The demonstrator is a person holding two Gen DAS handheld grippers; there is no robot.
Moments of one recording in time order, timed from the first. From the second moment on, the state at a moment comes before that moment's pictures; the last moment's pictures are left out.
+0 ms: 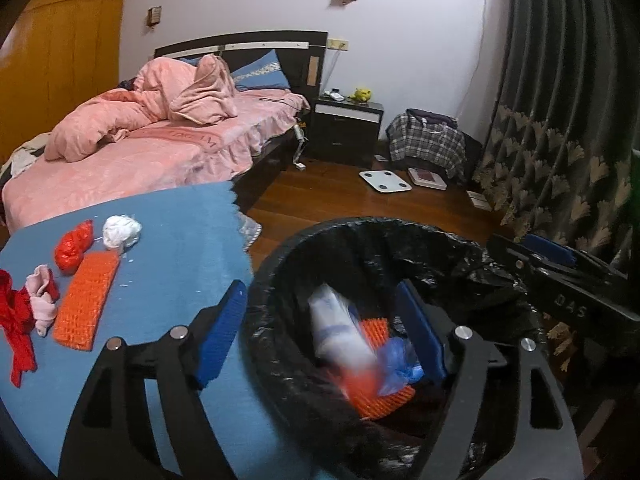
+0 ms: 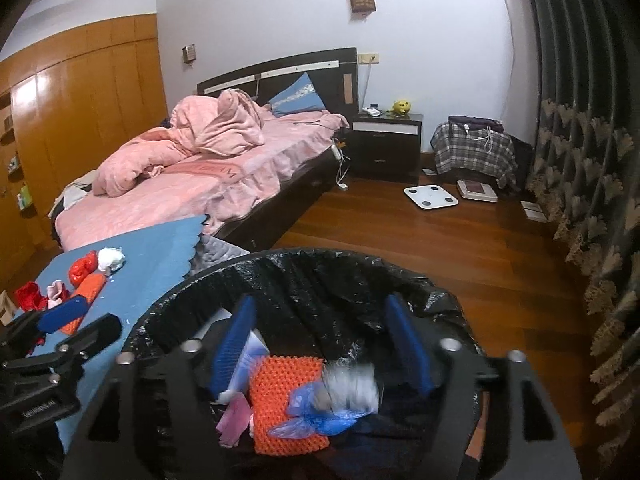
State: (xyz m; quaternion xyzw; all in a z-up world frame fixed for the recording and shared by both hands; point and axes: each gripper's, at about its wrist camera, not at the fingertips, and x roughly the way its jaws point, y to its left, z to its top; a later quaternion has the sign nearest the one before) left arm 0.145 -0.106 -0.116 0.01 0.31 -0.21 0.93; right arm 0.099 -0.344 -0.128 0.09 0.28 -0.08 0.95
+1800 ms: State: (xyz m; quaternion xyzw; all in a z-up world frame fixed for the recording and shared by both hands) left arm 0.148 0.213 -0.143 -0.05 0.32 0.12 0.94; right arm 0.222 -0.048 -0.142 0.01 0.32 0.14 0.94
